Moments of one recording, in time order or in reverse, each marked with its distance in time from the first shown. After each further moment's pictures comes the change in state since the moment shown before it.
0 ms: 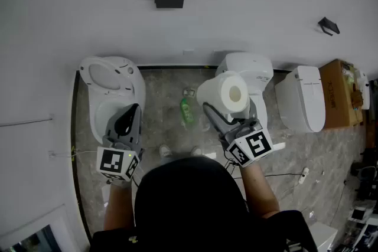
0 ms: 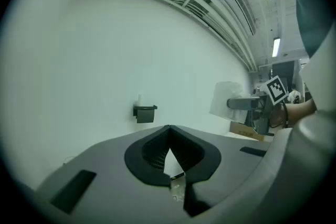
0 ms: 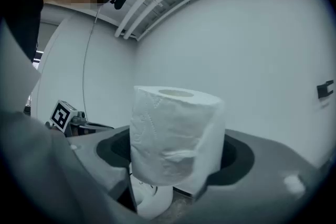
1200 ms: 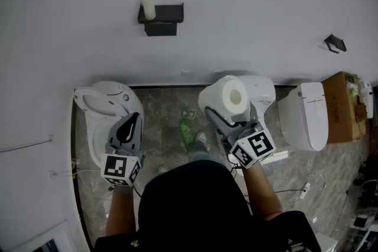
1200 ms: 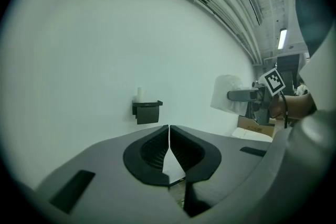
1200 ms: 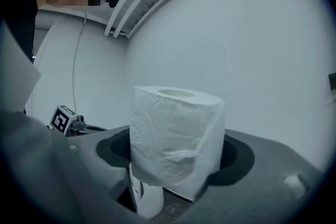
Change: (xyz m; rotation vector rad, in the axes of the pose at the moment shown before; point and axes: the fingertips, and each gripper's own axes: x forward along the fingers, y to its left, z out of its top) left arm 0.144 0.043 -0.005 0.025 0.065 0.039; right arm 0.103 -0.128 -0.008 0.048 0.028 0.026
